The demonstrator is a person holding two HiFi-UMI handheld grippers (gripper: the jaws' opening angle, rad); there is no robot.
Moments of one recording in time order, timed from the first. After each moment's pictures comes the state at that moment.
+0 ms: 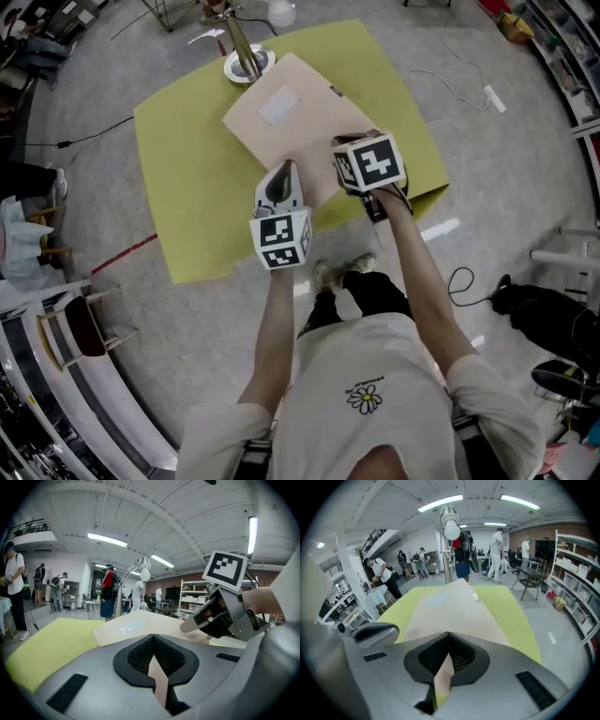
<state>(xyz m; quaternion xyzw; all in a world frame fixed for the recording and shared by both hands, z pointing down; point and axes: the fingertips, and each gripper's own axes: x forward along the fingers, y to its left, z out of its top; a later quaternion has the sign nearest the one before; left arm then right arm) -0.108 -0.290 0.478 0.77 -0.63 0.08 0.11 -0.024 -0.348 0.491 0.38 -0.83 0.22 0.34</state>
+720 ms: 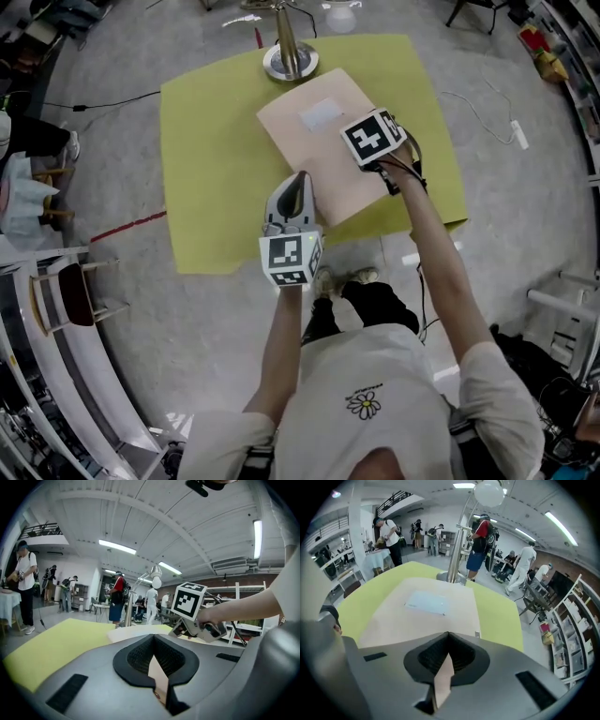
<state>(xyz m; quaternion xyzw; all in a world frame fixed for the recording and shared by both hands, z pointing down) -0.143 -0.286 0.469 0.74 -0.66 0.03 0.11 -0.072 -0.442 0.522 0.33 -0.81 0.06 0.48</state>
